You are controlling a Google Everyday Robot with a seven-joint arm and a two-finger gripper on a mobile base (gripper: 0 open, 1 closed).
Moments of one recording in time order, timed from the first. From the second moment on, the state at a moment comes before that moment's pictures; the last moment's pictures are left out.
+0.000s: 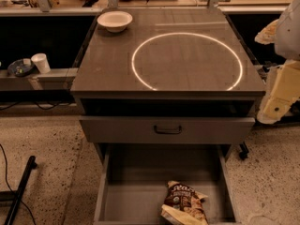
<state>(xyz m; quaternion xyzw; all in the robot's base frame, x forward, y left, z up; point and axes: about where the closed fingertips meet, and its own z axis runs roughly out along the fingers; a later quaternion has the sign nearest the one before) 0.438 -0.217 0.977 -0.60 0.78 -0.04 0.16</state>
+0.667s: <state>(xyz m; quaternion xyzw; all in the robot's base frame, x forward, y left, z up) 0.442 -0.214 0.957 -0.62 0.77 -0.06 0.15</state>
